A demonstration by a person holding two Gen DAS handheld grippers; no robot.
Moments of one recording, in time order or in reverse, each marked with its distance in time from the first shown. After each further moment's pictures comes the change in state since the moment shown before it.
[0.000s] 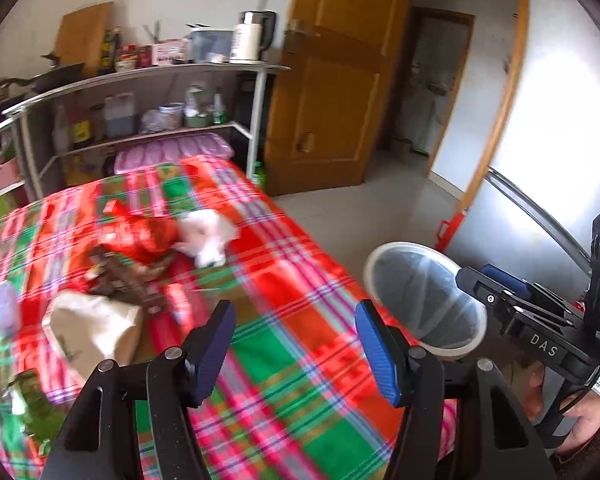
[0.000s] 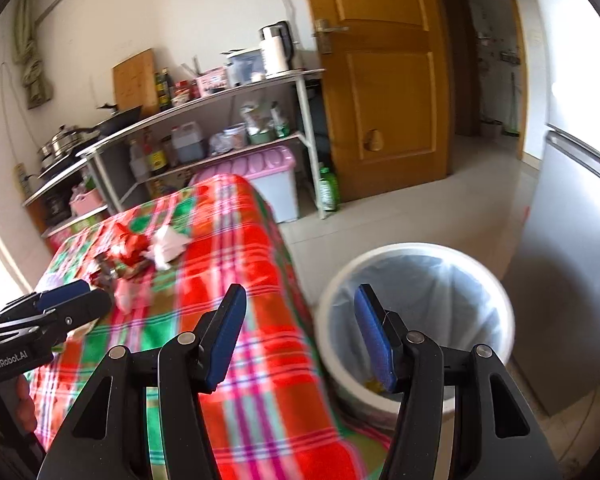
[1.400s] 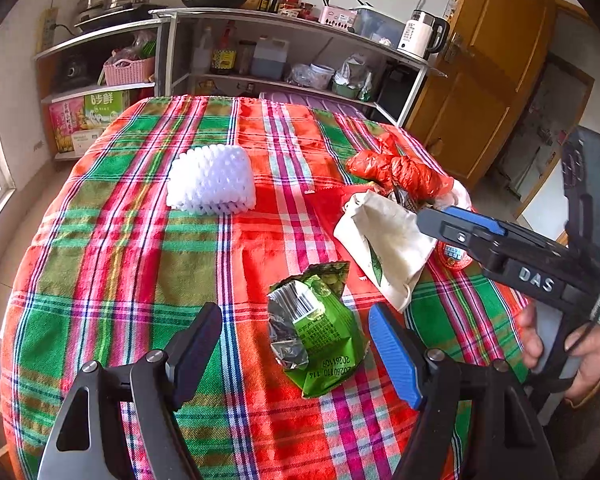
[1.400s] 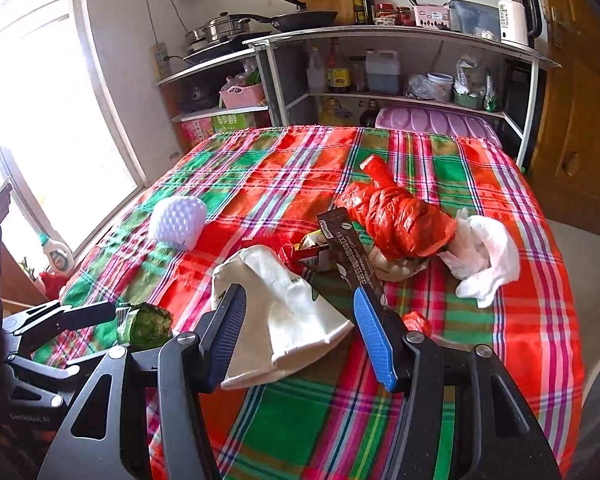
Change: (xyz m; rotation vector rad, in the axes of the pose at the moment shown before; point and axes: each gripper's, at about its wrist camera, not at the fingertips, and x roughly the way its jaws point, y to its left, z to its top) left arm -0.058 0.193 -0.074 -0.325 0.081 0.242; right arm 0.144 0.240 0.002 -0.370 0.242 0.451
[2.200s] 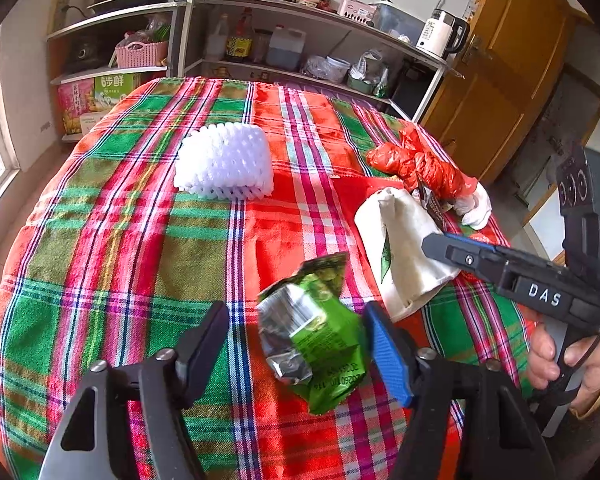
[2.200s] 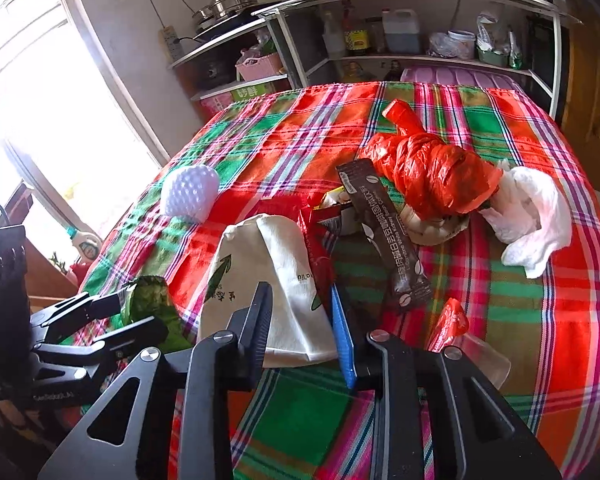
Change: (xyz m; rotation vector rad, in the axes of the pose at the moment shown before) left arm 0.015 0.012 -0.001 -0.065 0.021 0.015; right arm 0.016 -0.007 -0.016 0.048 0.120 0.141
